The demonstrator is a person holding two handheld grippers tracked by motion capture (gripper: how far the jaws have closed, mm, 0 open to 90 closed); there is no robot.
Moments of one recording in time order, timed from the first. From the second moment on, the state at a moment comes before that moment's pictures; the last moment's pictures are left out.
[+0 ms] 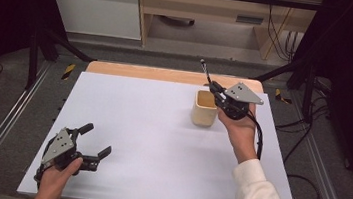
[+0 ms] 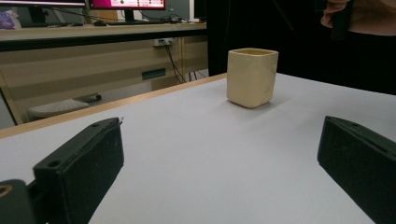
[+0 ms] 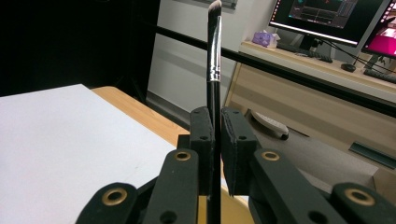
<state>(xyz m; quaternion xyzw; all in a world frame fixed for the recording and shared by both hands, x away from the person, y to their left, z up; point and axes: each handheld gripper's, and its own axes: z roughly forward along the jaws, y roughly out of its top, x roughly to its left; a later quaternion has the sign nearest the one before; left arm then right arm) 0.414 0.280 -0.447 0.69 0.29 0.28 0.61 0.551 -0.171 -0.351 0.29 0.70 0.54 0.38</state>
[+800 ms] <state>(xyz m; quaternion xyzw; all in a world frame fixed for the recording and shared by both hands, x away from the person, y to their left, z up) 0.415 0.279 -0.448 0.69 0.28 0.27 0.61 0.559 -0.171 -0.356 0.28 0.70 0.53 0.39</state>
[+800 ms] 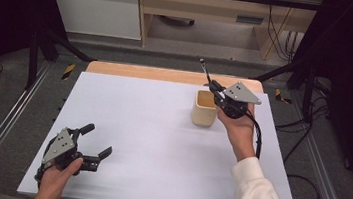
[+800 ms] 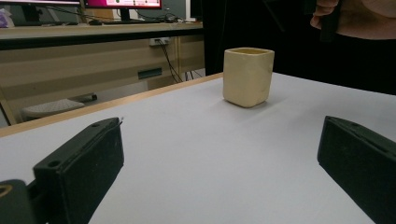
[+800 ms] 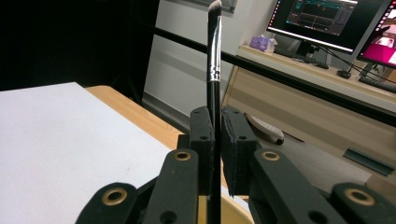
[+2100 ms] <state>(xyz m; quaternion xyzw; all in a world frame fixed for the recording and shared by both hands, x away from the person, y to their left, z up) 0.415 0.285 -0.447 0.68 0.28 0.27 0.62 0.572 -0.164 -0.370 0.29 0.69 0.55 0.38</state>
